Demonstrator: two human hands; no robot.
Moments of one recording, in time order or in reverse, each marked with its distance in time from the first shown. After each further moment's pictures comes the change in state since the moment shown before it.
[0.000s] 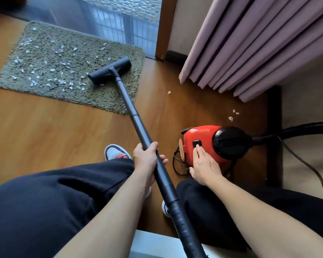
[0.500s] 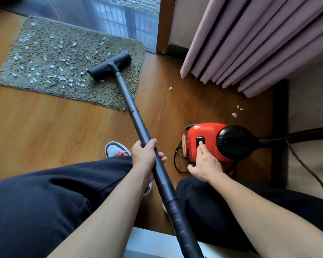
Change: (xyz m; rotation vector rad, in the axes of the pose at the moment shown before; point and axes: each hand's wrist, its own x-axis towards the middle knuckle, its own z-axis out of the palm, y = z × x) left_hand 0.001 0.003 0.006 -0.005 0.012 -0.024; right_hand 0.011 0.006 0.002 0.233 -0.052 0.113
